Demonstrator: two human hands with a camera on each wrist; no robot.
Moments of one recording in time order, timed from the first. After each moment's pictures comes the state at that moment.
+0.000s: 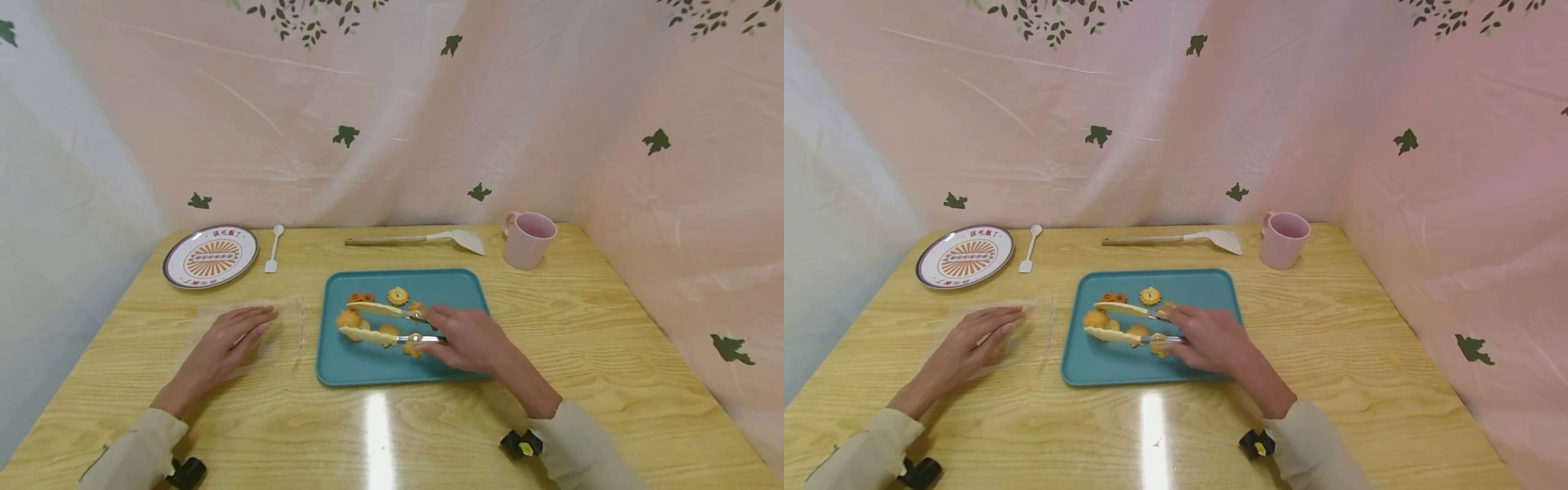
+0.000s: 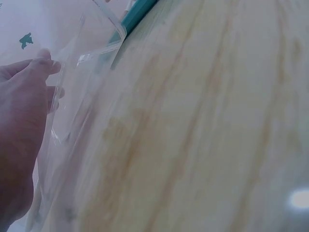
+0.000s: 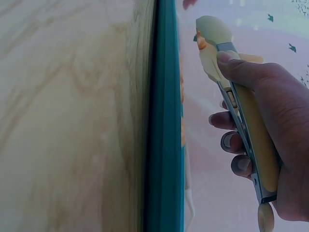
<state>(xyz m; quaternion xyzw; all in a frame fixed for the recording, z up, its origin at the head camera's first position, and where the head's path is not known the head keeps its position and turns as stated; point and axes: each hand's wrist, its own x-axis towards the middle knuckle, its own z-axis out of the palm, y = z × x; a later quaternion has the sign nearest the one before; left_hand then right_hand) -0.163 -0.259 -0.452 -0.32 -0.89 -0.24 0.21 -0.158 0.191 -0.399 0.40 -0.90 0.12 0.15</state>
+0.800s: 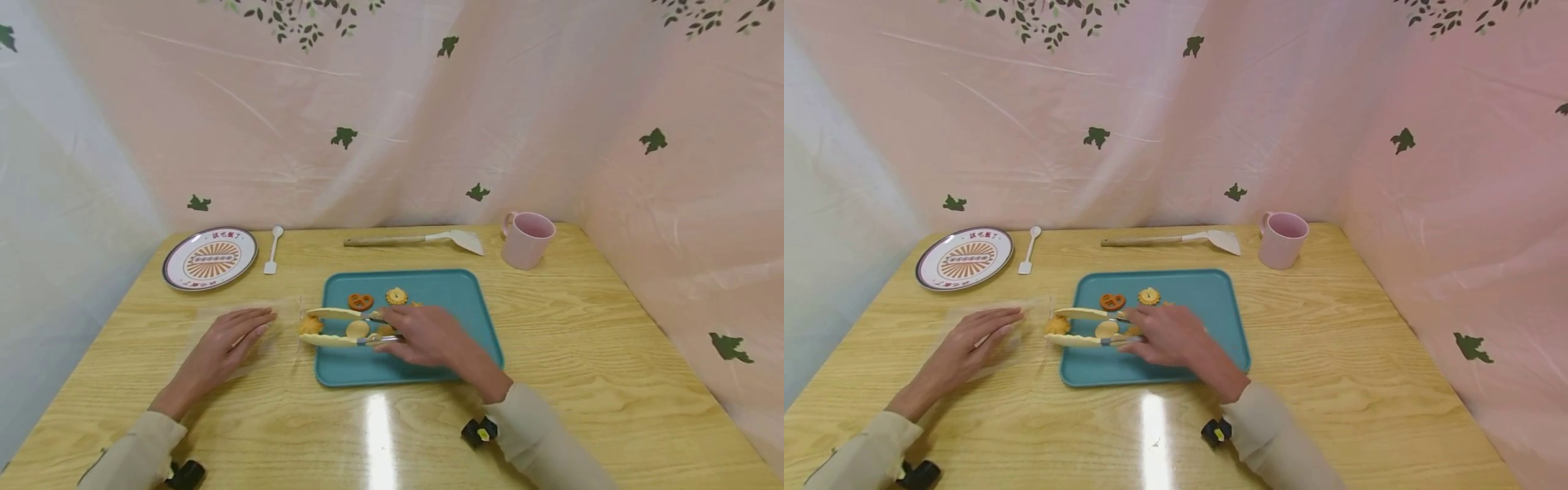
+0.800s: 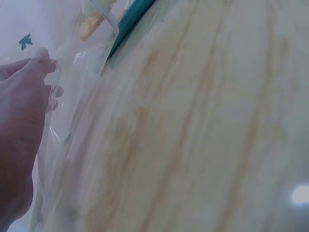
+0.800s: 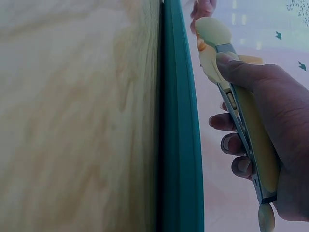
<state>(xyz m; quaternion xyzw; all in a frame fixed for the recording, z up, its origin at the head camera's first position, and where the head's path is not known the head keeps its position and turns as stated) -0.159 -0.257 -0.448 -0.31 -0.90 -0.23 0.20 -0.171 0.135 -0.403 0.41 -0.90 0.10 0.09</state>
